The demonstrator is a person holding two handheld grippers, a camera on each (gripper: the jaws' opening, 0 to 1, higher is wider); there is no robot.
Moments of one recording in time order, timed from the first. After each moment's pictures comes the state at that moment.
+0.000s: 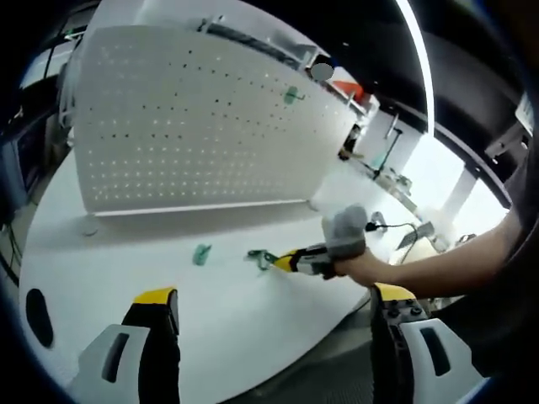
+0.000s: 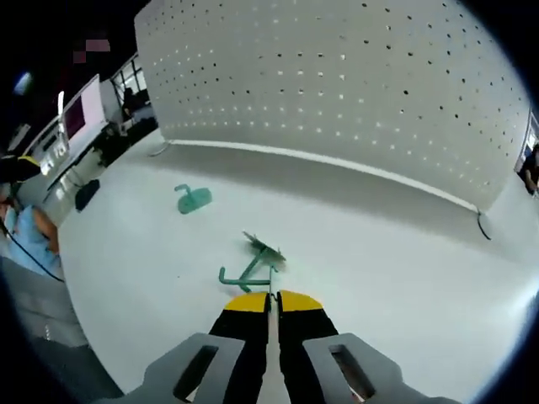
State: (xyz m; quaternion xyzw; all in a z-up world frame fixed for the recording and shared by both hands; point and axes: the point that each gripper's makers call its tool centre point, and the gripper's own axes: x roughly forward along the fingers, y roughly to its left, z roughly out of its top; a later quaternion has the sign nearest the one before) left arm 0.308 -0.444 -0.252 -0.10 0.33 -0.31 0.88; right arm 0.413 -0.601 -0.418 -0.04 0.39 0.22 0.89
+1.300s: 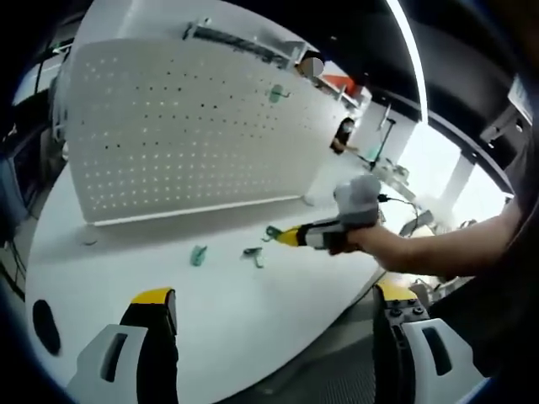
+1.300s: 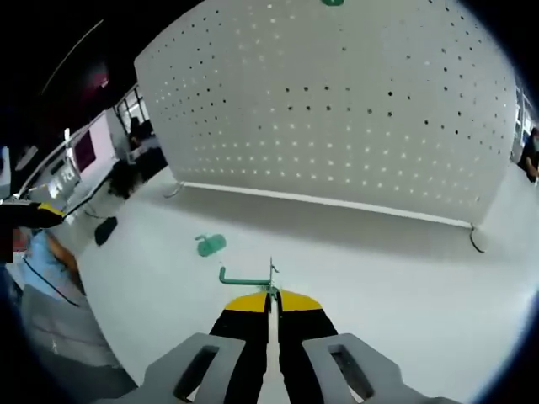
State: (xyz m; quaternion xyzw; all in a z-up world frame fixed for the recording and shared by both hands) left arm 0.297 -0.448 -0.249 -0.07 0.32 -0.32 0.89; right arm 0.423 -0.599 -0.351 0.00 0.34 0.25 0.91
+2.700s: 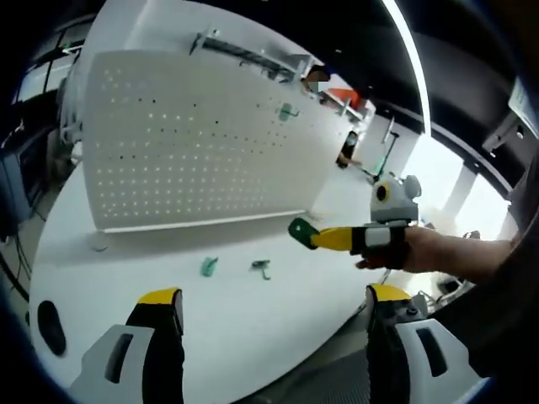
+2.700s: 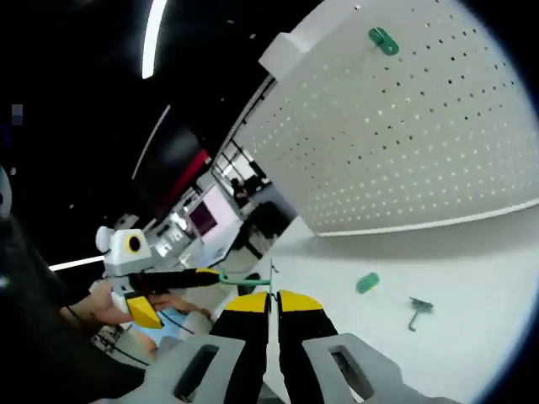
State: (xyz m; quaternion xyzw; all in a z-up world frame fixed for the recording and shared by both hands) left arm 0.305 -0.432 -0.227 -0.09 0.29 -0.31 0.90; right arm 0.342 -0.515 -0.238 0.24 0.25 0.48 0.81
